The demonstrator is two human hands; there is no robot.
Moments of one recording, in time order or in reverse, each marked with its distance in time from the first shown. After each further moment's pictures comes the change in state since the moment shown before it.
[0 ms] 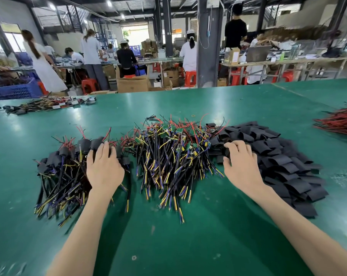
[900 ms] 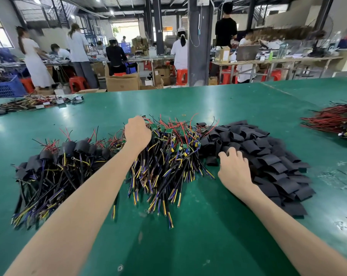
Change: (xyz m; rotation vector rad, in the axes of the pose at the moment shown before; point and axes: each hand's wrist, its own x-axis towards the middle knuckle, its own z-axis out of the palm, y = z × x) left_hand 0.089 0.129 -0.049 -0.530 -0.114 -0.094; right_hand 0.007 0.011 0.013 -0.291 -0.204 0.076
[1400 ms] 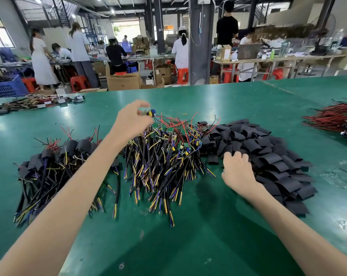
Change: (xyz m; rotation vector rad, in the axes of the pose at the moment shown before) left_hand -0.031 0.004 -0.069 -0.382 -0.159 0.180; right_hand -0.010 -0.003 -0.016 0.003 -0.135 0.060
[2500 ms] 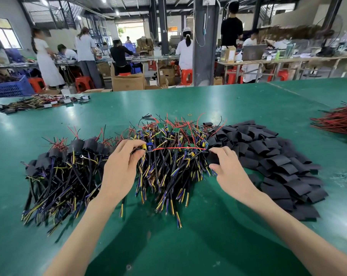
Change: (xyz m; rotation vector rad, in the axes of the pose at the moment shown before) left_hand -0.089 -0.071 0.013 0.023 0.255 0.313; right_hand -0.015 -0.023 -0.006 0.580 0.178 -0.361
